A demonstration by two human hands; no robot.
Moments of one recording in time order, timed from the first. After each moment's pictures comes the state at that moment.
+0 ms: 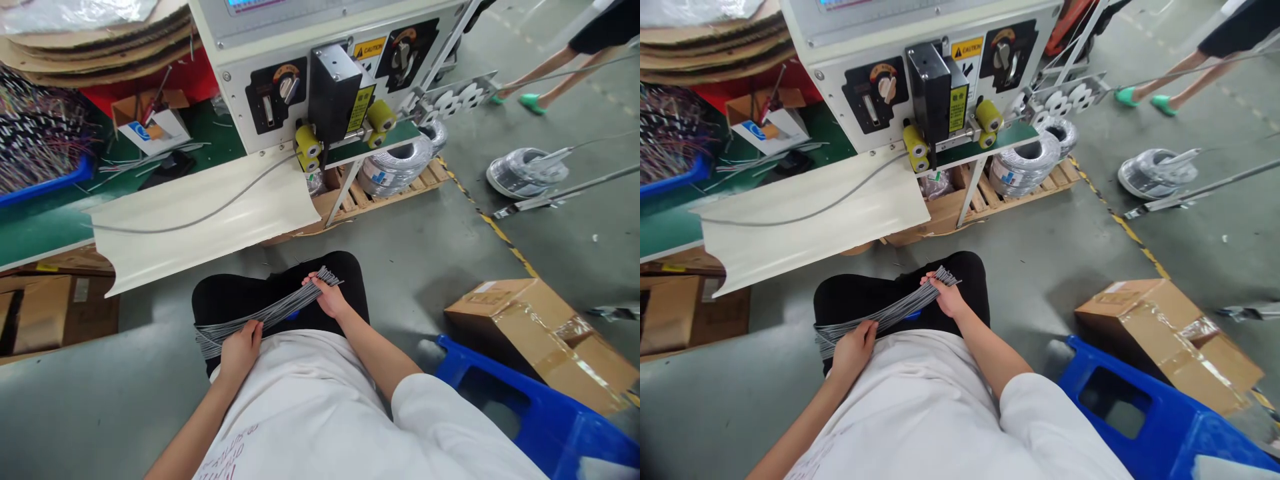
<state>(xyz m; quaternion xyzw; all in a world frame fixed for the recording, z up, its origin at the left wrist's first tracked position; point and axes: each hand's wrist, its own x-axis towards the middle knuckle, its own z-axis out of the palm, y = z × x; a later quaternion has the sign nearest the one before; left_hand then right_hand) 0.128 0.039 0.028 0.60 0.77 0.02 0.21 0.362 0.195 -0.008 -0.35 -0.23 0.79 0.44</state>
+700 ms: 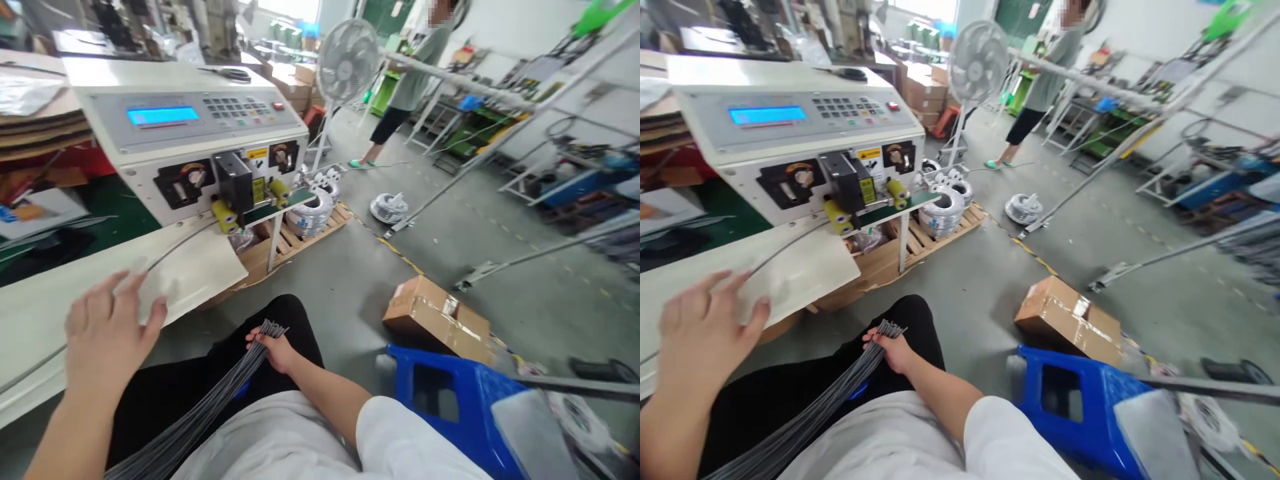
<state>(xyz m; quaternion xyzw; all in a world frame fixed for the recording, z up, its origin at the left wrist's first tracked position) 0.084 0.218 0.182 0.69 0.62 0.30 -0.21 0.357 0.187 -0.016 -0.37 -0.23 0.77 0.47</state>
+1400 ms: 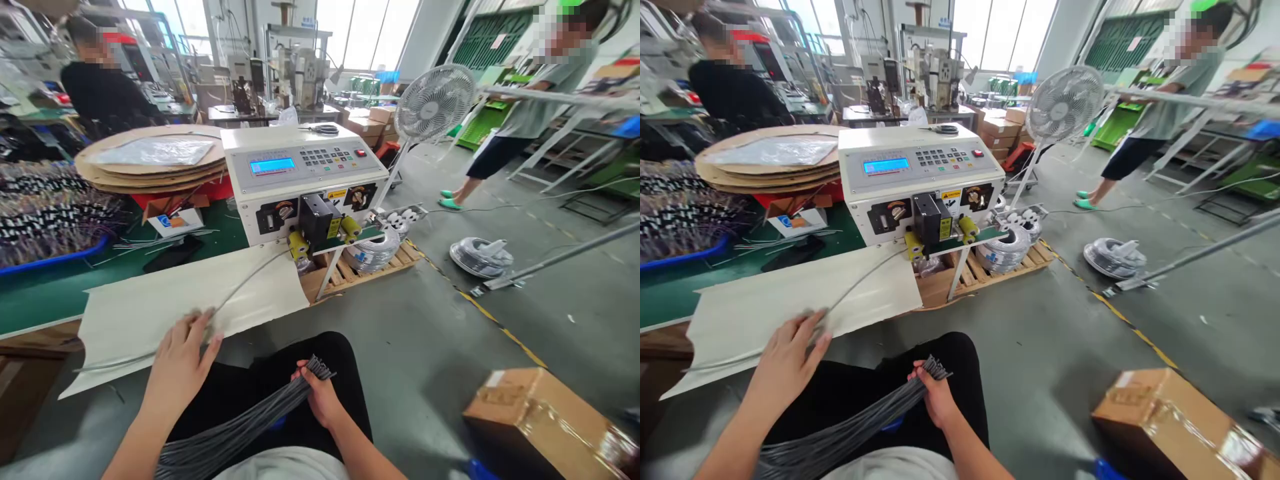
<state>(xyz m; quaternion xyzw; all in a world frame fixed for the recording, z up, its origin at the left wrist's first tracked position) 0.059 0.176 0.148 0.66 0.70 0.23 -0.13 0.365 0.193 -0.008 -0.38 -0.23 0.77 0.46</state>
